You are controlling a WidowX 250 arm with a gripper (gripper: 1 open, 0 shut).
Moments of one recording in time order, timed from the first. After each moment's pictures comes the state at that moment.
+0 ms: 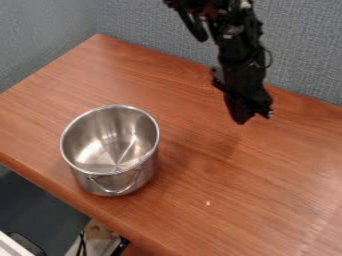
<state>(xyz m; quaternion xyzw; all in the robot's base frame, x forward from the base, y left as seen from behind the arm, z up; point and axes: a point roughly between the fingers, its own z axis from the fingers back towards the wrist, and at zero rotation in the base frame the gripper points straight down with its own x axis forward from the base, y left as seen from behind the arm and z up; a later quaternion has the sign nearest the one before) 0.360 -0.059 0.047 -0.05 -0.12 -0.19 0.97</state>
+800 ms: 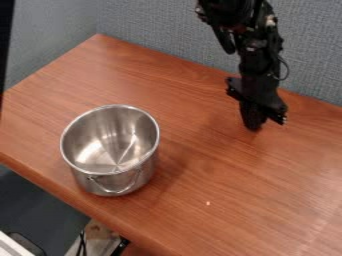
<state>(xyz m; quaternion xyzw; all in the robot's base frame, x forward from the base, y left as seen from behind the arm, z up) 0.392 -0.048 0.013 -0.03 -0.10 -0.14 0.98</state>
